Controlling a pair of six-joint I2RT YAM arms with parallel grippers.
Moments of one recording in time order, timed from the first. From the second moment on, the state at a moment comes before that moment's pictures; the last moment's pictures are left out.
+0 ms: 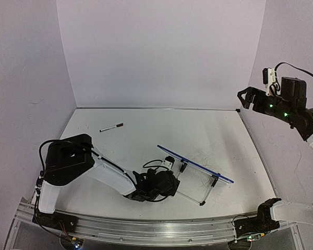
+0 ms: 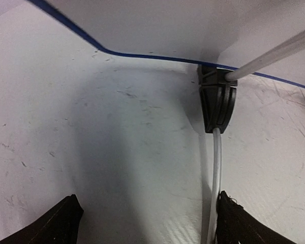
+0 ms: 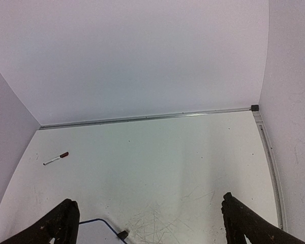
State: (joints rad) left arm -1.30 2.15 1.16 0.20 -0.61 -0.55; right arm 0.29 0.98 1.24 -0.57 0.03 0.28
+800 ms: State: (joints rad) left arm -0.95 1.91 1.03 0.08 -0.47 -0.42; right arm 0.29 1.06 1.21 -0.53 -0.06 0.29
